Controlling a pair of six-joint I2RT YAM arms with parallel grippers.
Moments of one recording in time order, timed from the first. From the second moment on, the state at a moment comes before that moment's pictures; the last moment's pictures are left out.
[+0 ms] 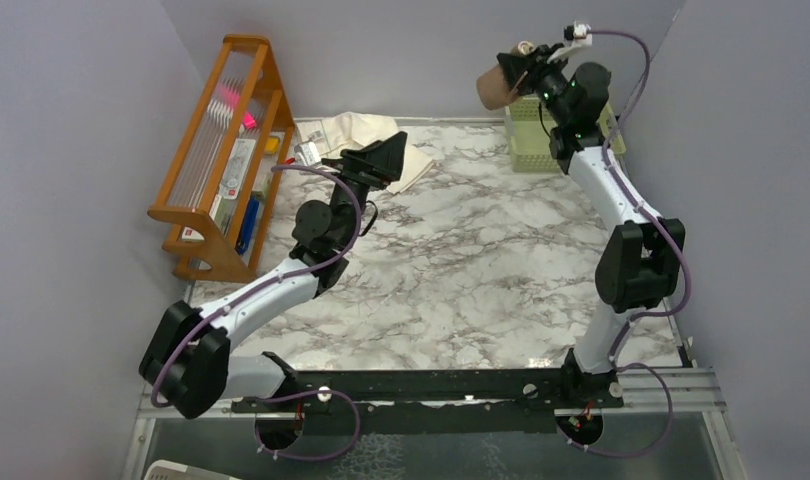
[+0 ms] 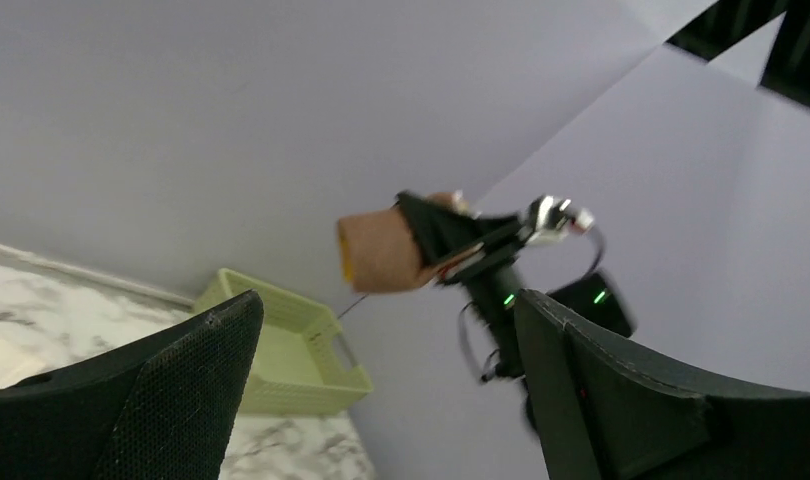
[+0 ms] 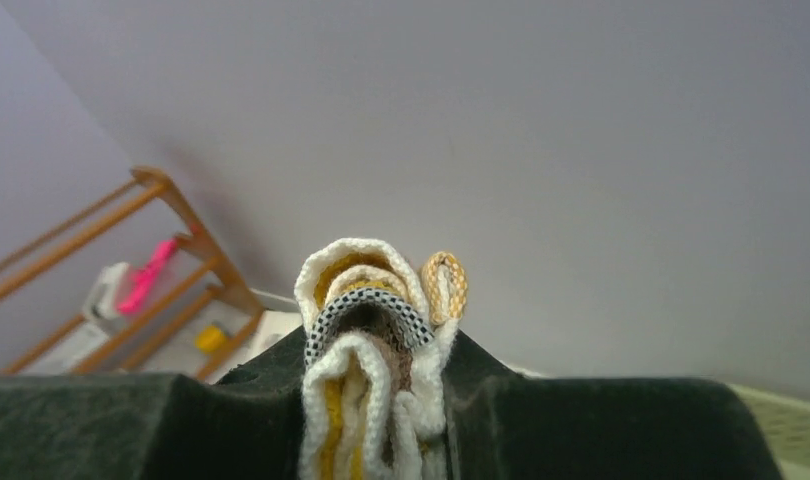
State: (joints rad) left arm -0.64 1.32 0.77 1.04 -0.32 -0.89; right arm 0.14 1.82 1.50 0.60 -0.36 0.47
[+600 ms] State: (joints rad) left arm -0.57 1.12 0.76 0.37 -0.06 -0.41; right arm 0.04 2.35 2.28 -0.35 -0.23 -0.31
